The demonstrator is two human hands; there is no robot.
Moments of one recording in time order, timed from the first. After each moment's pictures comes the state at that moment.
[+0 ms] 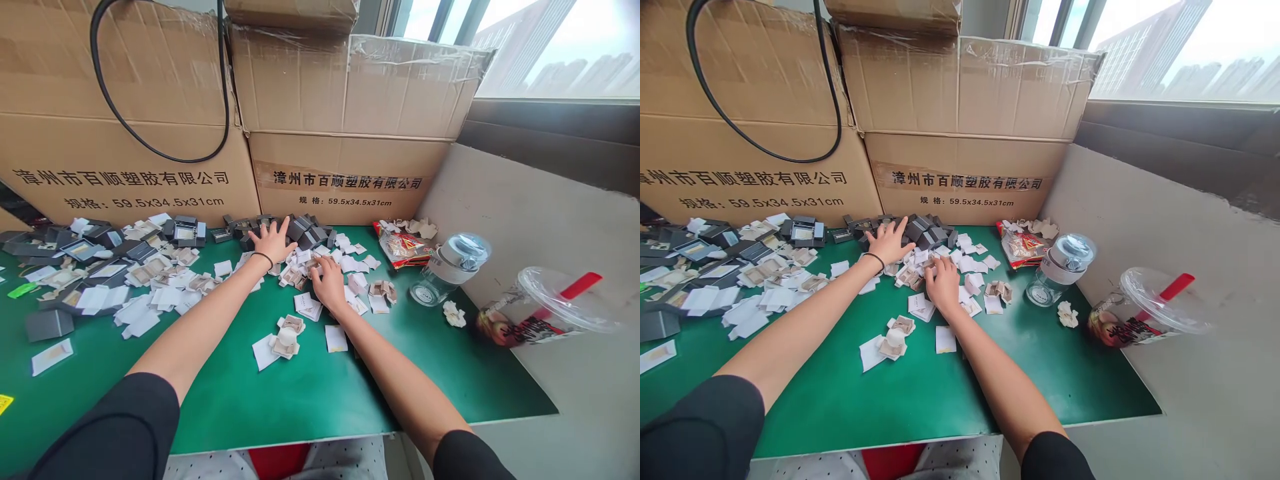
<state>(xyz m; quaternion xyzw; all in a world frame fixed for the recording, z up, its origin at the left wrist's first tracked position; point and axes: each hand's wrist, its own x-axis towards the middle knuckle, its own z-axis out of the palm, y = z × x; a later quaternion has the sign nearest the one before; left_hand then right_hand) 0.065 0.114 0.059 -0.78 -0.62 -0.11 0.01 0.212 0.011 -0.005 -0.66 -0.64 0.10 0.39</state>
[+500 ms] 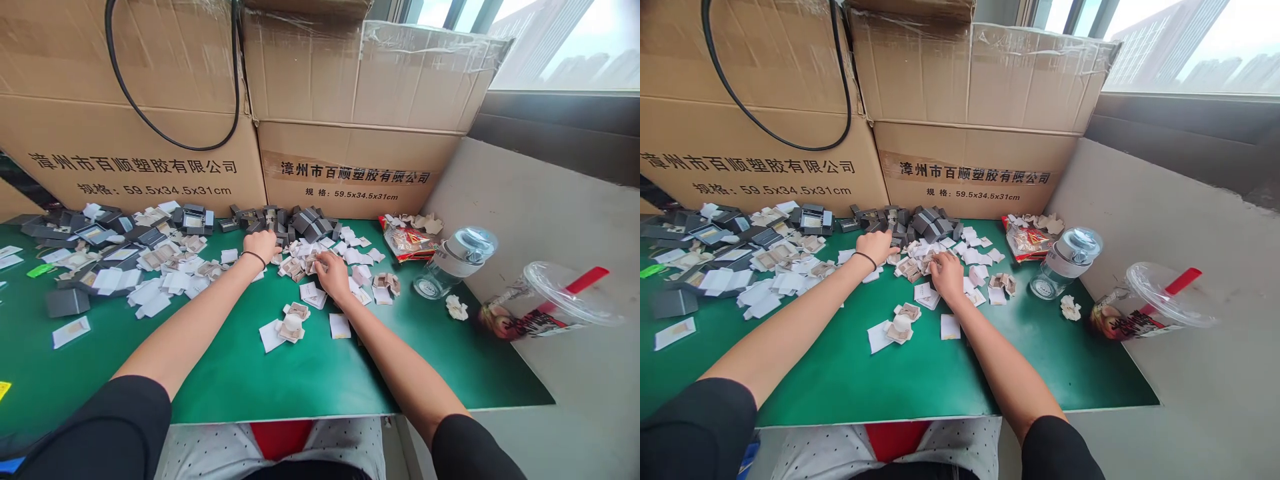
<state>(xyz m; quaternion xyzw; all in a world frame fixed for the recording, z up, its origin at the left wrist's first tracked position) 0.032 0.090 0.058 -0.76 -0.65 -0.04 0.04 0.216 0.011 -0.008 -0.63 -0.67 0.10 0.38</state>
